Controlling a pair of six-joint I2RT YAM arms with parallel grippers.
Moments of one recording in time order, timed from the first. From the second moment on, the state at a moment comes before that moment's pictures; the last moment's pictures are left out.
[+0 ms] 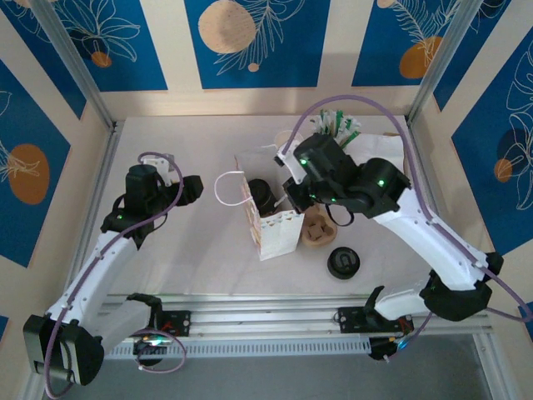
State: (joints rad) left arm -0.23 1.00 0.82 -0.35 0.16 -0.38; right arm 0.93 1.36 1.77 -1.24 0.20 0.09
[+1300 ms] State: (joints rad) left arm -0.23 1.00 0.82 -0.35 0.16 -0.38; right arm 0.91 1.64 1.88 -1.26 0.29 0.16
